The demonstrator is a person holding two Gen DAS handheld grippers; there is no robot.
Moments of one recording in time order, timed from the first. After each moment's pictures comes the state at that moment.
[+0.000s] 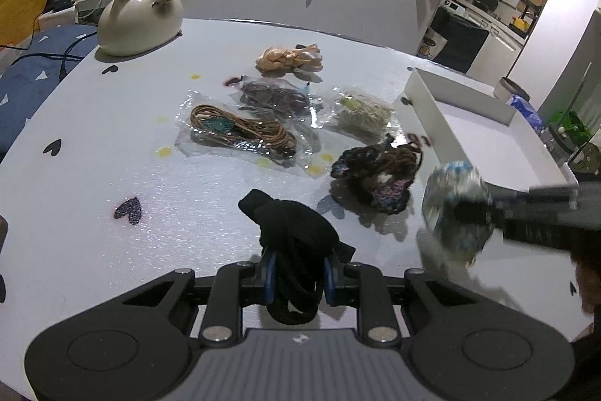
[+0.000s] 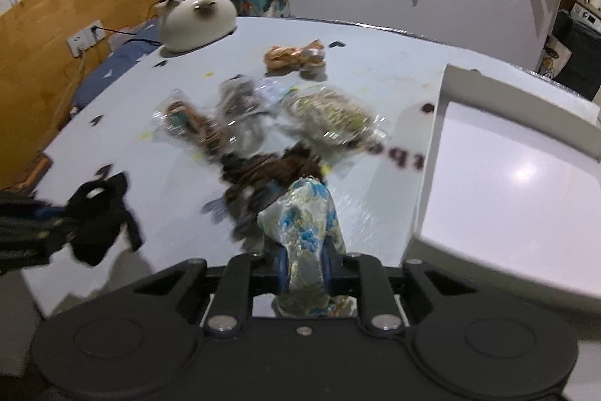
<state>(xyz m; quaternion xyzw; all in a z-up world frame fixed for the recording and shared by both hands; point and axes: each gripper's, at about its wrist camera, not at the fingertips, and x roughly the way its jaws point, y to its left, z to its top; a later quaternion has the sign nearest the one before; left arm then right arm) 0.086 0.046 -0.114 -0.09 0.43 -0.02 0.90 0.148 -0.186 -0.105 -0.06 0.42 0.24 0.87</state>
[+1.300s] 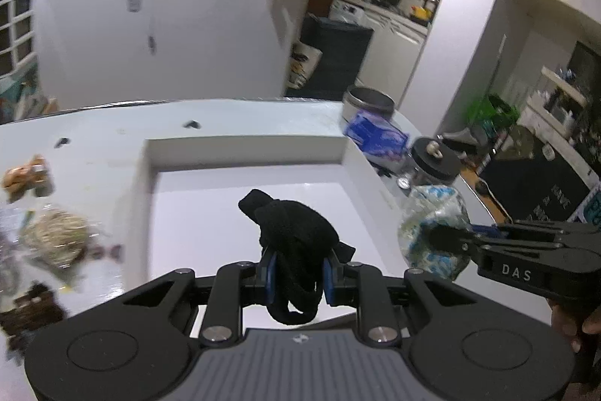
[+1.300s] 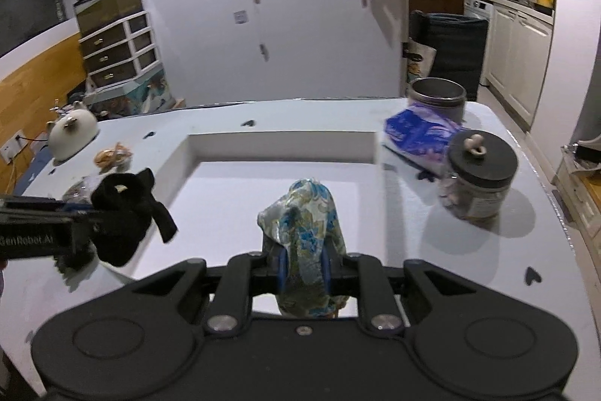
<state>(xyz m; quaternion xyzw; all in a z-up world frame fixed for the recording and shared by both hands) 0.212 -0.272 -0.058 -0.05 0.37 -0.14 0.92 0.191 -0.500 -0.063 0.03 0.35 0.12 0.93</state>
